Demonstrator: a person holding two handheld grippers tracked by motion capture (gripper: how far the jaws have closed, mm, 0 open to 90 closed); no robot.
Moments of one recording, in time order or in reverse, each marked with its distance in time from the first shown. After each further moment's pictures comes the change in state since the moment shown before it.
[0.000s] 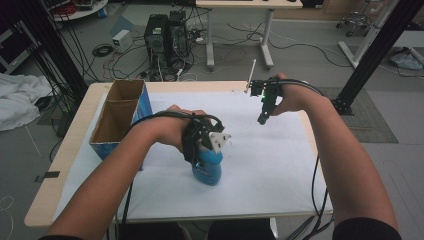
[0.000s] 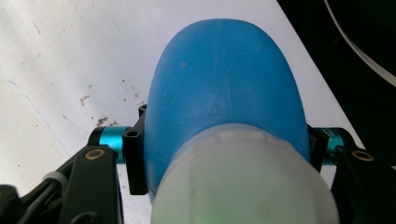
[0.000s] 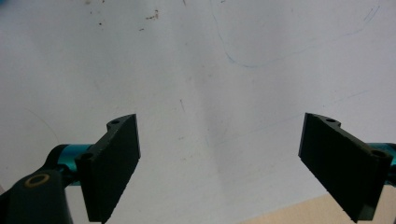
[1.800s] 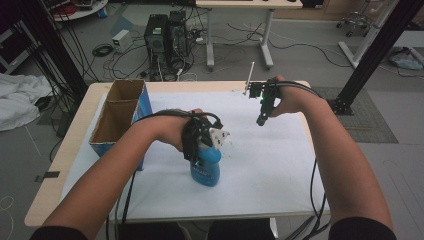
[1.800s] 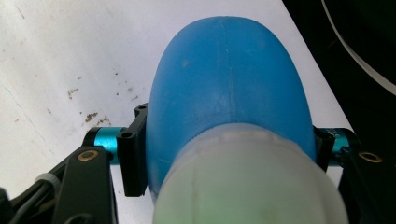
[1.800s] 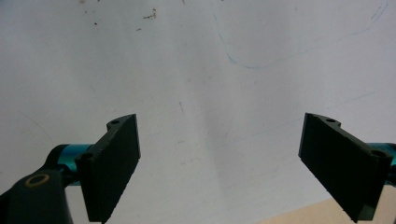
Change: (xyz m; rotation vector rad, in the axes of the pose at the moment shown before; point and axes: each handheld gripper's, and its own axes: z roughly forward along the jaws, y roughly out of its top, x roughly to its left) left arm 0.011 -0.011 0.008 -0.018 -0.041 -0.055; right arm -0.001 0.002 0.009 0.006 0.005 0.001
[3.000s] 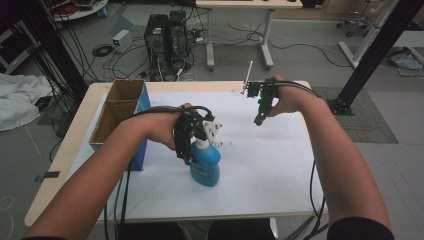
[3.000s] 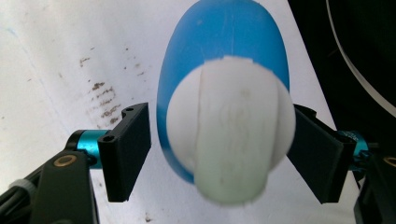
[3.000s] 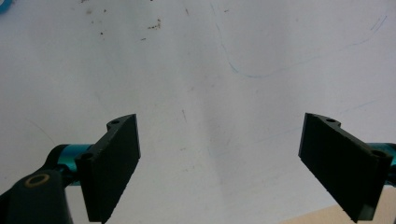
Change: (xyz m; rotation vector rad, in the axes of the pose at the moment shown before) left arm -0.013 -0.011 -0.025 0.016 0.054 -0.119; right arm 0.002 0.006 -0.001 -0.018 0.005 -0.005
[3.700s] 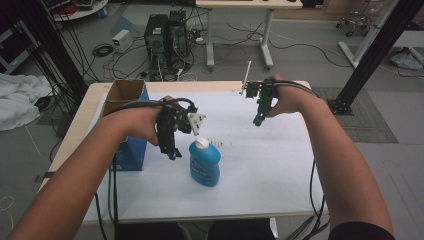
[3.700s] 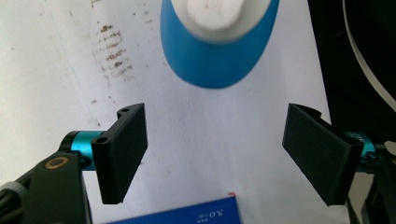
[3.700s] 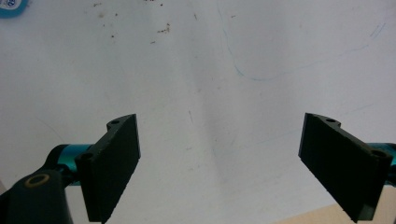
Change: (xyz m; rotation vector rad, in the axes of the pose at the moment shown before) left arm -0.014 -0.026 -0.030 0.077 0.043 -0.131; right arm 0.009 0.004 -0.008 -0.006 -0.007 -0.022
